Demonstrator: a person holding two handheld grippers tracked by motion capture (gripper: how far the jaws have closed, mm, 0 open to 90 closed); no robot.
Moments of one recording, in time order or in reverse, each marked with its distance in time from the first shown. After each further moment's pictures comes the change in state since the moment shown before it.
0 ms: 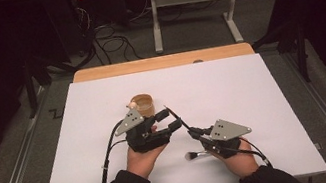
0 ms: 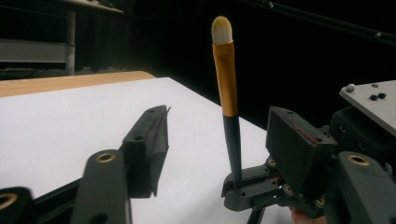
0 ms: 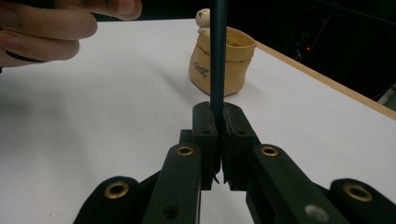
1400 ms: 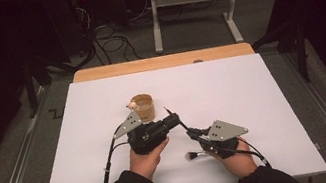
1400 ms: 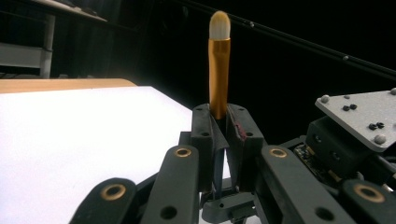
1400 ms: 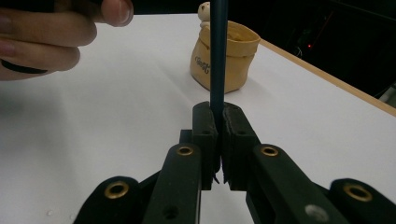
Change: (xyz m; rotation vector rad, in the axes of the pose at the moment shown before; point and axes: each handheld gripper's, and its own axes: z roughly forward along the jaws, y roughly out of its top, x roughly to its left) left arm 0.003 -0.011 0.002 -0.064 -0.077 -0.047; right arm 0.002 -0.001 0.005 0.013 0.002 -0.007
